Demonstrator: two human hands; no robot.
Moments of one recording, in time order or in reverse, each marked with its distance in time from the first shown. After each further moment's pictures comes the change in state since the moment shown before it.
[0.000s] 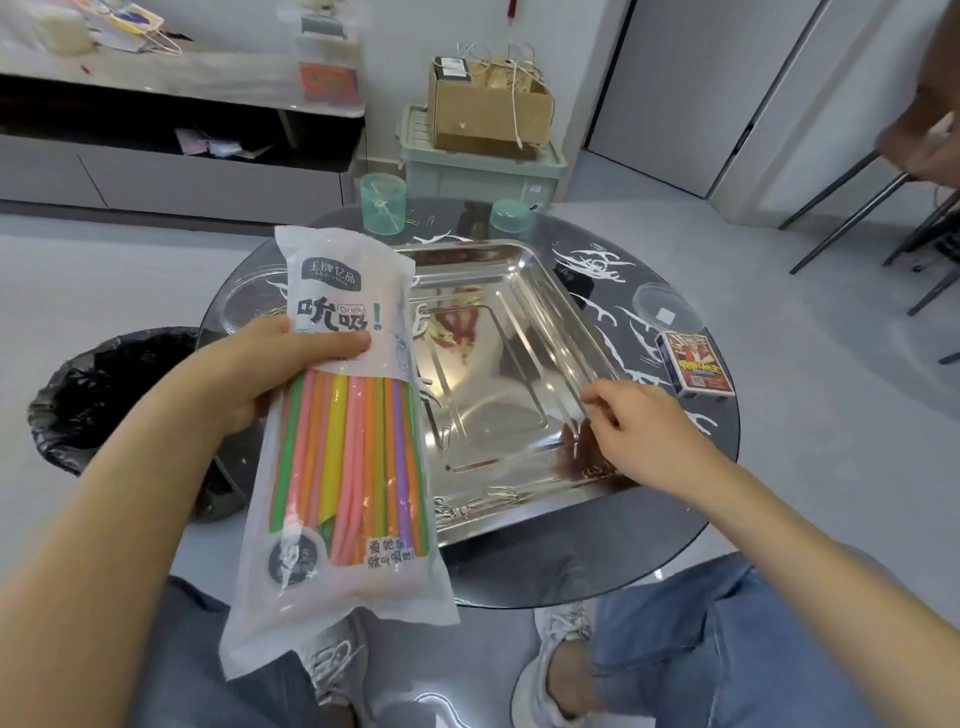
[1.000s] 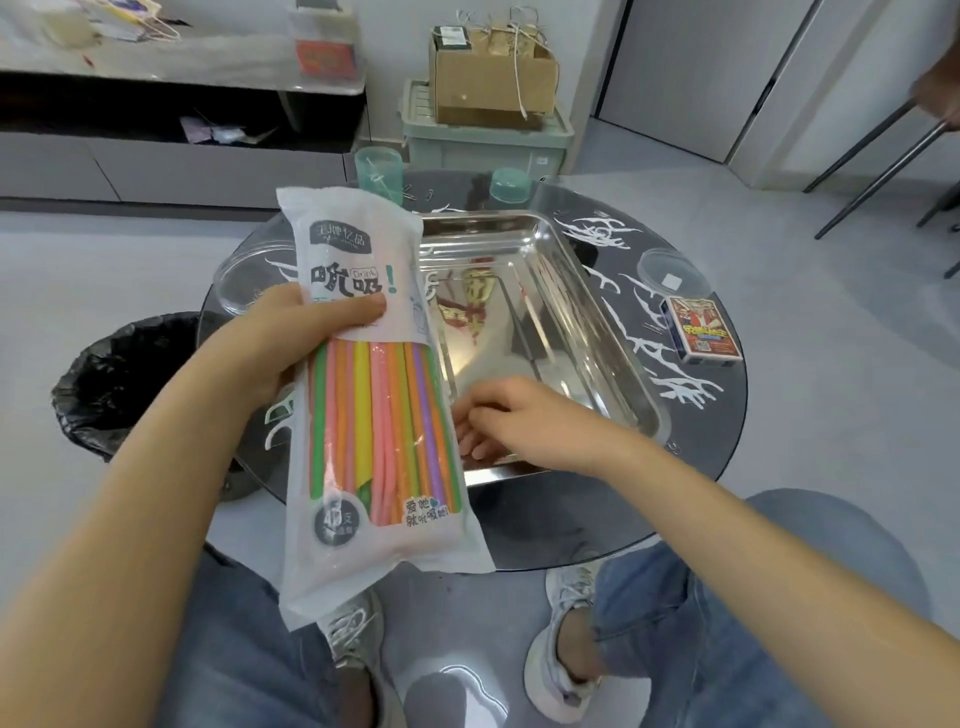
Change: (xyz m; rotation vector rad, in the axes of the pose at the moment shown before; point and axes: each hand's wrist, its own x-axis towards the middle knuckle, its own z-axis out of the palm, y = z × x) left_hand -0.002 0.000 0.021 -0.001 0.095 0.122; right_hand 0.002 -0.069 0.026 0.674 -0.479 -0.107
